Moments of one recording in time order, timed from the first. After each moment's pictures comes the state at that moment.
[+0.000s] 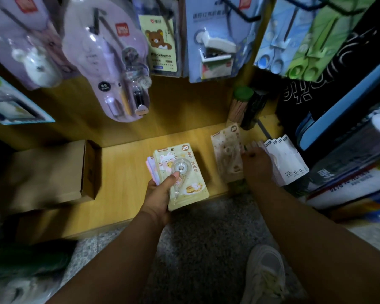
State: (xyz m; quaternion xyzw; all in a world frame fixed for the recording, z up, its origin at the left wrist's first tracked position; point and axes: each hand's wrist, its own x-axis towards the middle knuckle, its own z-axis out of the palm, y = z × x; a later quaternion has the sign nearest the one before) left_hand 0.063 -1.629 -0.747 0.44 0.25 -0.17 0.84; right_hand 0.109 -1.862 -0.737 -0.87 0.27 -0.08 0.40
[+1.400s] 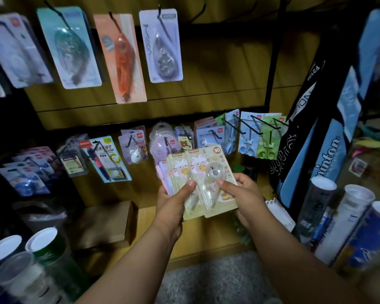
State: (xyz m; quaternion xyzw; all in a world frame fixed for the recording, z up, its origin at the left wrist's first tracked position) left_hand -0.050 -1.636 -0.527 0.52 0.04 0.01 0.85; right_hand -0.042 -1.796 -0.519 -0.61 0.05 -0.06 0.79
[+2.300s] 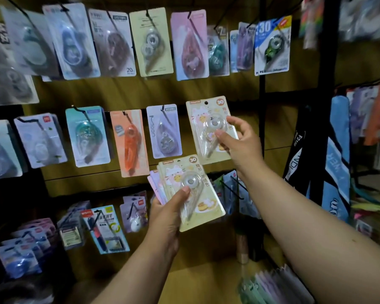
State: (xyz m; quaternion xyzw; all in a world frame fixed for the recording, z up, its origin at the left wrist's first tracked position) left_hand -0.021 -1.645 -0.386 0.47 -0.03 0.08 0.88; right_hand 0.033 -1.805 -0.292 -0.58 -0.15 -0.30 0.74
